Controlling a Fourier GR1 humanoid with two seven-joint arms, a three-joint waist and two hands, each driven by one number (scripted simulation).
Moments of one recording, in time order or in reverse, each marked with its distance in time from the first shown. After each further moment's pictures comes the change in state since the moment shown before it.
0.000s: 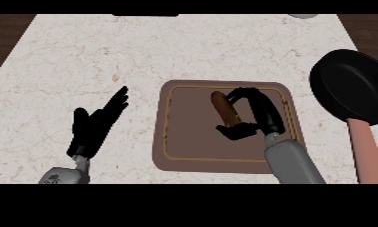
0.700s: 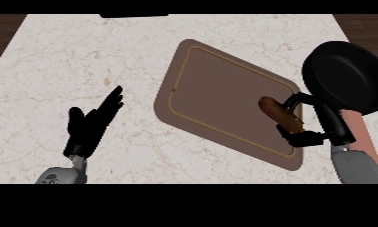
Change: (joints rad) left arm 0.001 -0.005 0.039 0.024 -0.006 0.008 -0.014; right arm 0.113 -0.254 -0.210 -0.012 -0.279 0.187 -0.449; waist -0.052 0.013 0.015
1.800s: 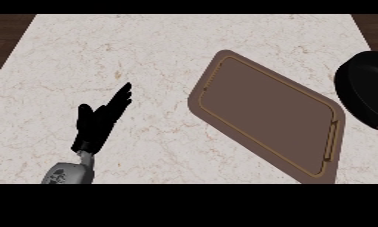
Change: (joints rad) left arm -0.032 -0.021 -0.030 -0.007 -0.008 -0.014 0.010; right arm 0.026 -0.754 -0.379 0.425 -0.314 0.373 -0.414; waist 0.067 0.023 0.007
